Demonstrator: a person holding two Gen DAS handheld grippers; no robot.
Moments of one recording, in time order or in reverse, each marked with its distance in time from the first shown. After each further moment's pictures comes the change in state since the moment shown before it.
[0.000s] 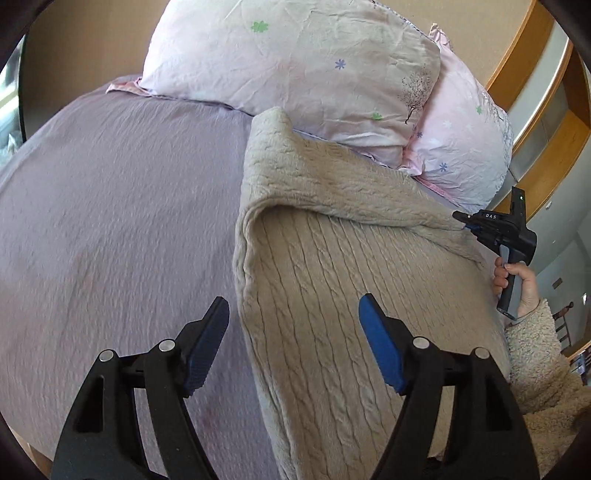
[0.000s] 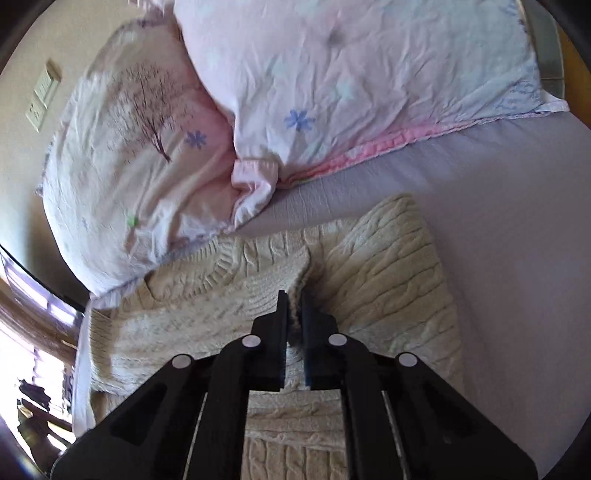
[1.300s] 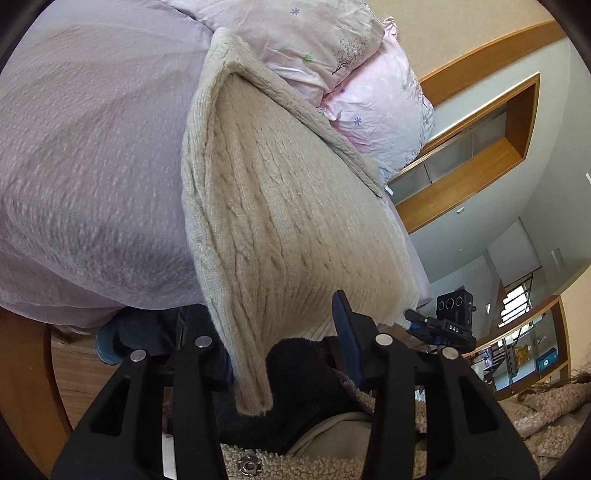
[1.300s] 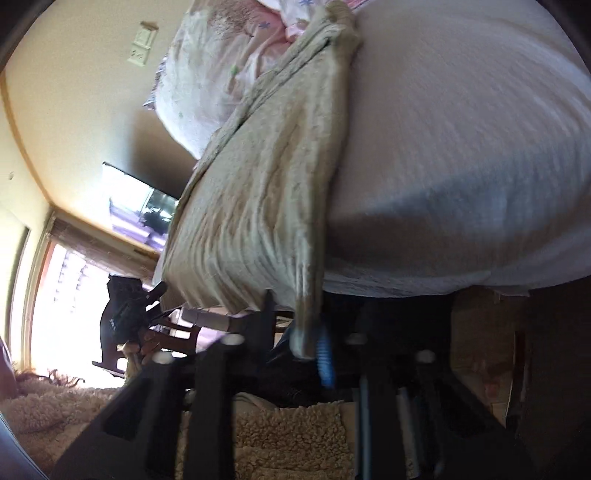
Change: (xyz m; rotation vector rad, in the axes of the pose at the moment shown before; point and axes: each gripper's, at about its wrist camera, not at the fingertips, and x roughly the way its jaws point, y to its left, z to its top) left arm -0.021 -0.014 -0.139 -0.123 0.084 -0.414; right arm -0.157 -0.098 -0.230 -0.030 0.341 0.466
